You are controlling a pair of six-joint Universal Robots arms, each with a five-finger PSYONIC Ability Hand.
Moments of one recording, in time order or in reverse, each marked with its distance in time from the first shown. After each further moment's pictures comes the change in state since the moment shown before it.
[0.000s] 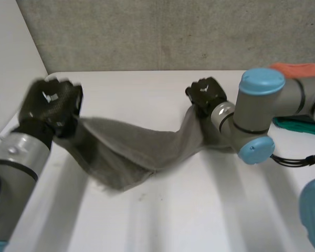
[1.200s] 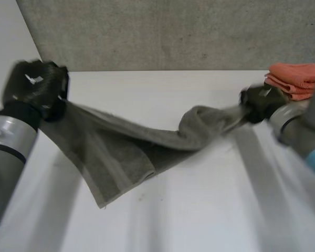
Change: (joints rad) left arm 0.063 0.046 0.078 -0.024 0.002 0.011; right arm -0.263 -0.423 0.484 0.017 -0.021 0.171; left_hand 0.000 0.000 0.000 0.000 0.000; right_hand 0.128 0.137 0.135 0.137 0.109
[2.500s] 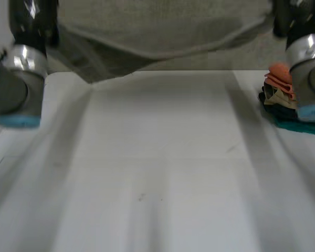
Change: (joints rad) left arm 0.100 -0.575 0.537 0.423 0.101 0.058; right arm 0.004 0.081 -0.231 -0.518 0.053 -0.135; left_hand 0.000 0.002 0.003 0.003 0.000; right_hand 0.000 0.000 0.005 0.004 0.017
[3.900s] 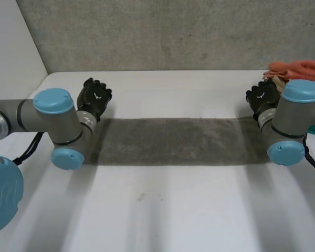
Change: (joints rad) left arm -0.139 -0.436 0.269 -0.403 -0.092 0.452; right arm 0.031 0.343 -0.105 0.358 0.192 -0.372; left_hand -0.969 -0.959 -0.944 -0.962 -0.892; right_hand -0.904 -0.969 -0.977 -0.952 -0.955
